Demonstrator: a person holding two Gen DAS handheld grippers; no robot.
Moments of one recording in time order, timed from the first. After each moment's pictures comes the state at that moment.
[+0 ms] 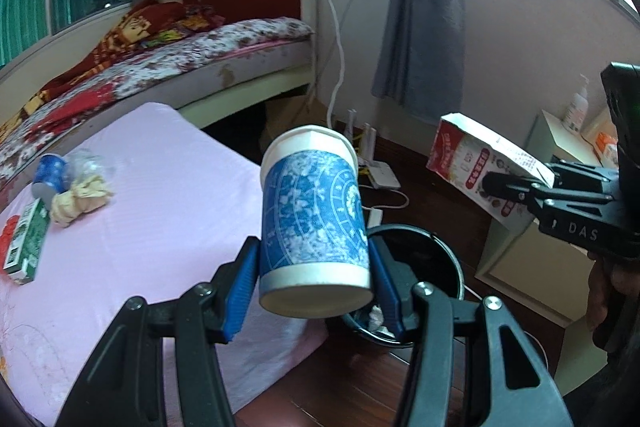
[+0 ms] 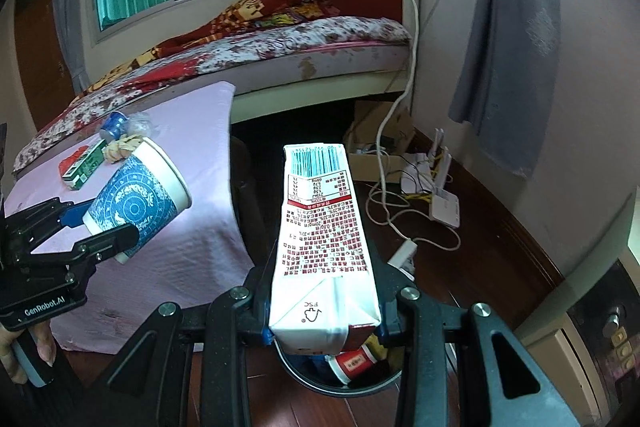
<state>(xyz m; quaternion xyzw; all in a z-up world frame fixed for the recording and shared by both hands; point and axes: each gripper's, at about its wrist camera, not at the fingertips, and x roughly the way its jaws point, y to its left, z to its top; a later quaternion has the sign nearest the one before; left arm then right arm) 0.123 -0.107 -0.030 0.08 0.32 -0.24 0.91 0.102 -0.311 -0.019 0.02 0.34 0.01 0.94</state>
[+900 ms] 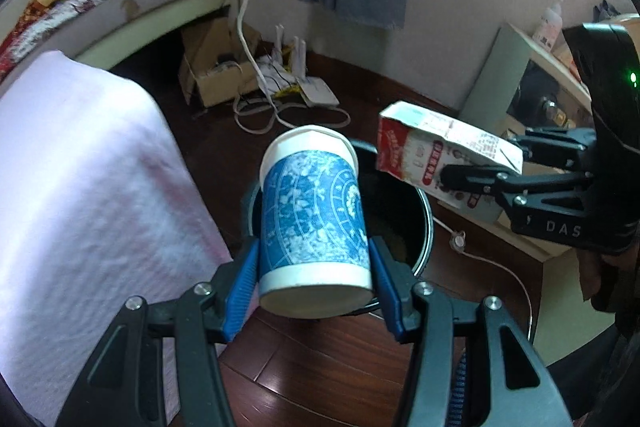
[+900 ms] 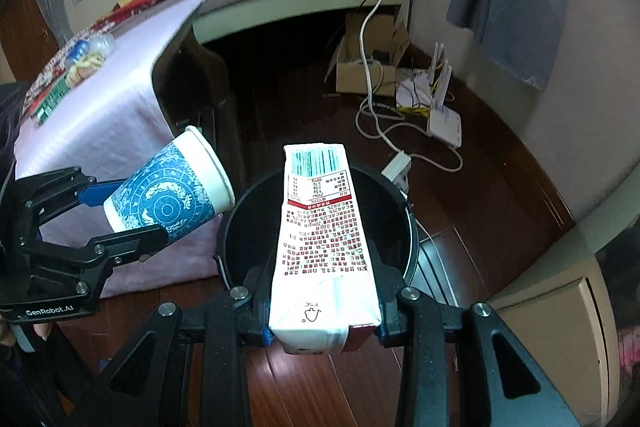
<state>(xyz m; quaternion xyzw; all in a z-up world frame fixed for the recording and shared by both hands) 0.144 -0.186 -0.123 0.12 0.44 -0.33 0.82 0.121 -0.363 -0.131 0.02 0.47 0.03 0.88</state>
